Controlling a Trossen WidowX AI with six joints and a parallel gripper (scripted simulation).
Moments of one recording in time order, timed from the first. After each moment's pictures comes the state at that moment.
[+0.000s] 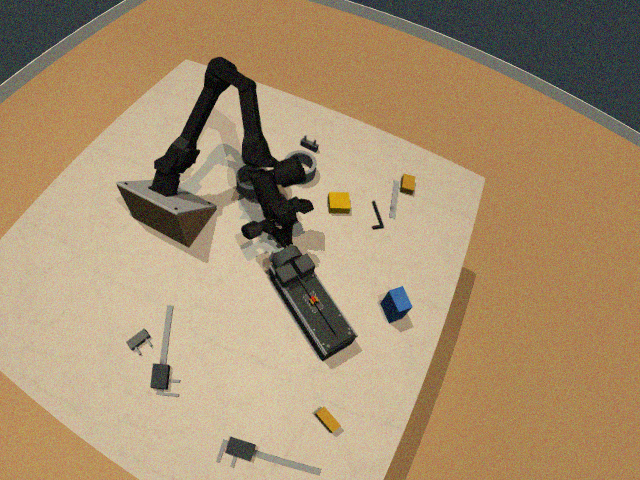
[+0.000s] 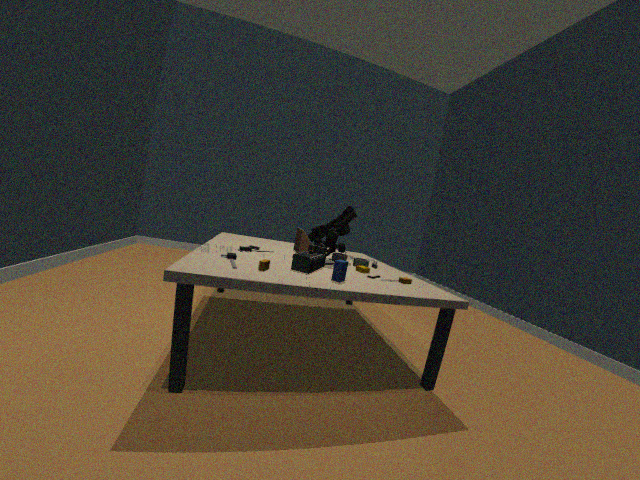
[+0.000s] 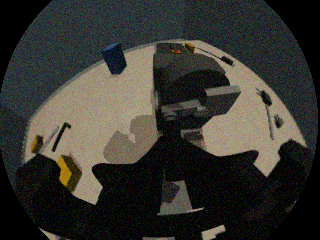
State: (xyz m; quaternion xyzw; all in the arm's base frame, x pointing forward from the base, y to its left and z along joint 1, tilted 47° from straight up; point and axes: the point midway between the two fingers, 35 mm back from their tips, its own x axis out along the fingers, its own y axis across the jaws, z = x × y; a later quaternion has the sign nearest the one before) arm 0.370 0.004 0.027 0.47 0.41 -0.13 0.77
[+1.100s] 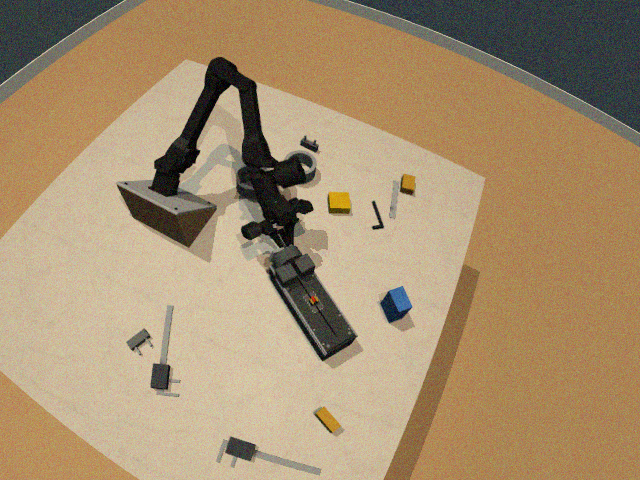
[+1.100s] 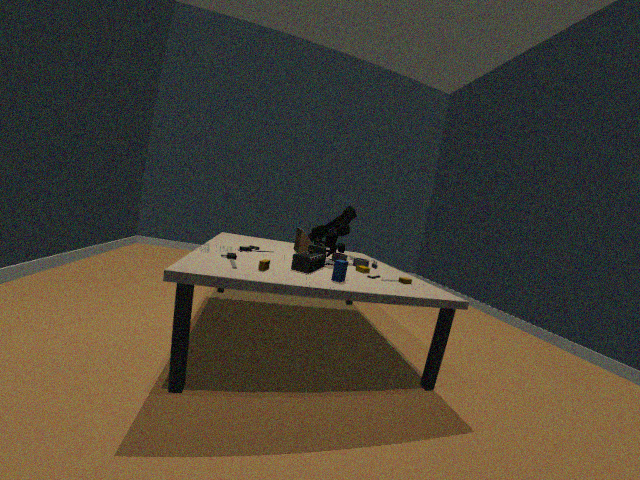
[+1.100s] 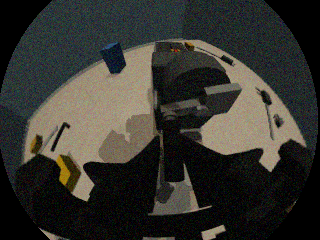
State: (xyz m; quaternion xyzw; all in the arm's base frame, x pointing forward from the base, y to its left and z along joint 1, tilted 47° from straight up) arm 0.369 0.005 0.026 0.47 0.41 -0.13 0.77
